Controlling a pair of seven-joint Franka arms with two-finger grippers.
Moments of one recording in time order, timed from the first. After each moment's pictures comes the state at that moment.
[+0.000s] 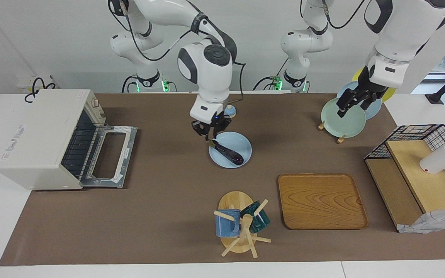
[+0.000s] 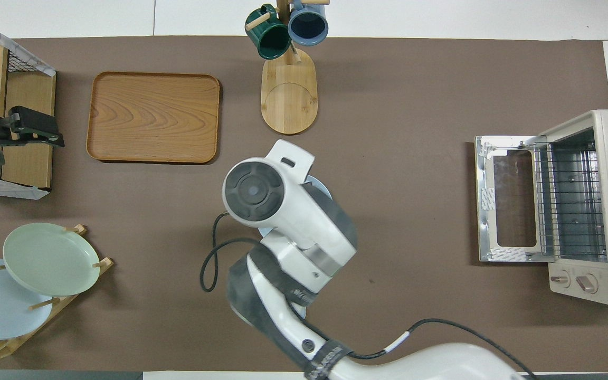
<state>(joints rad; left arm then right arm) 0.01 0.01 -0.17 -1.57 -0.02 1.63 -0.47 0.50 0.27 0.02 -1.57 -0.08 1.77 0.28</state>
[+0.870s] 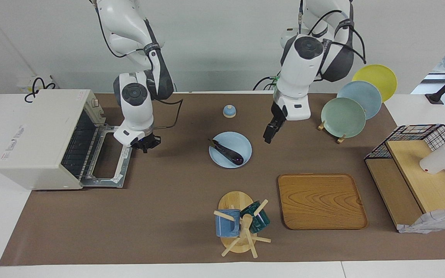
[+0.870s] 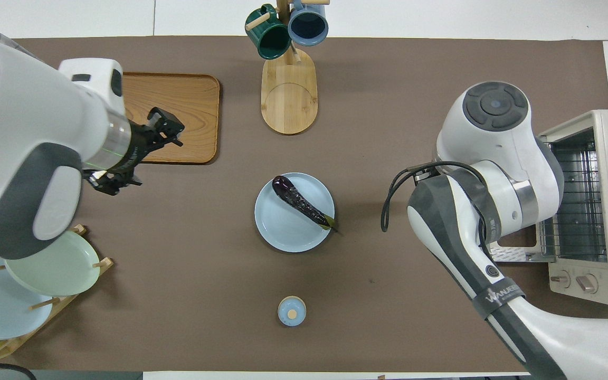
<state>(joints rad) -0.37 0.17 -0.18 -1.73 -0.02 1.95 -1.41 0.16 0.13 0.02 -2.12 -0.18 2.13 0.16</state>
